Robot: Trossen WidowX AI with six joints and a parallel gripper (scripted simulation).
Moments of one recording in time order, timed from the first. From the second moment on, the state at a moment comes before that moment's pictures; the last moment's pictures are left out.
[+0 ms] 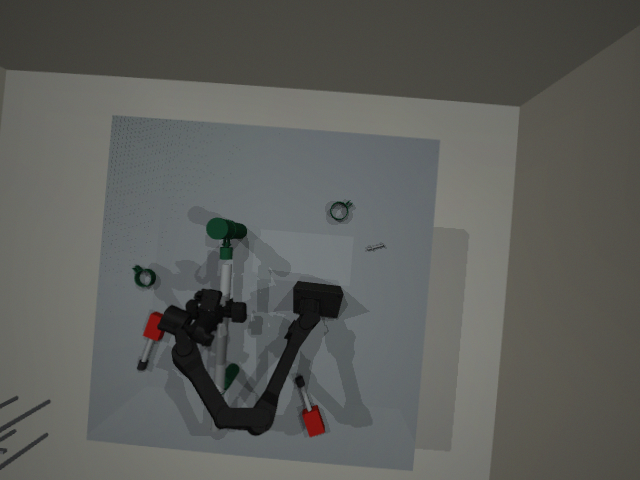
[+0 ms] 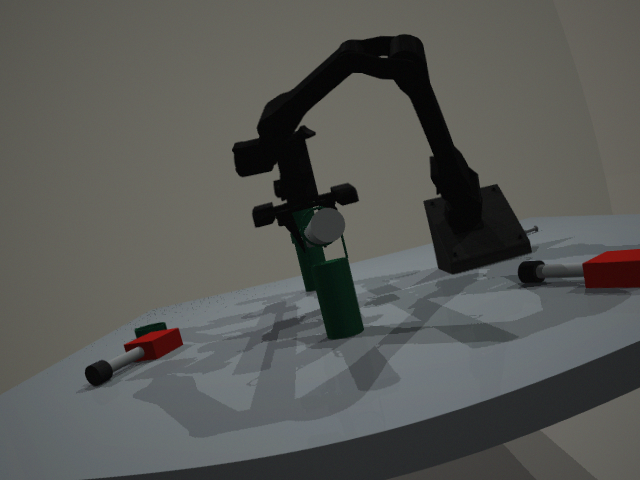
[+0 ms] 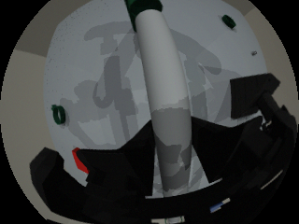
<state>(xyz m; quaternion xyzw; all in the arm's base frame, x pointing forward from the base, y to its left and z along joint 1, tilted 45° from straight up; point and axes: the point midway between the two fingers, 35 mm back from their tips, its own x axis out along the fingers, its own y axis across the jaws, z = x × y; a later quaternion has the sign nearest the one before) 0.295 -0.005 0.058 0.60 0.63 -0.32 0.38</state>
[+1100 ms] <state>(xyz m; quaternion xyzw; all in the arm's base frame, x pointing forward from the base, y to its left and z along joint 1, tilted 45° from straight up) 0.295 -0.006 0.059 0.59 0.63 -0.32 0.38</state>
